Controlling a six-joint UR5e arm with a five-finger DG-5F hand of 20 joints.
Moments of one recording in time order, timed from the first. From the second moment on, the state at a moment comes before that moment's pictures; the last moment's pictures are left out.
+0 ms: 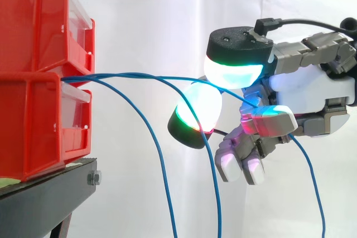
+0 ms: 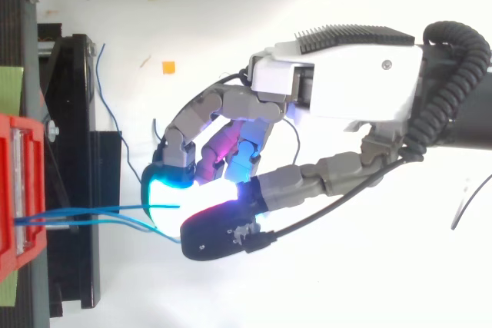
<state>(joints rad) 0.12 -2.20 -1.19 -2.99 -1.42 -0.34</state>
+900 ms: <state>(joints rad) 0.11 -2.20 -1.19 -3.01 -1.43 -0.24</state>
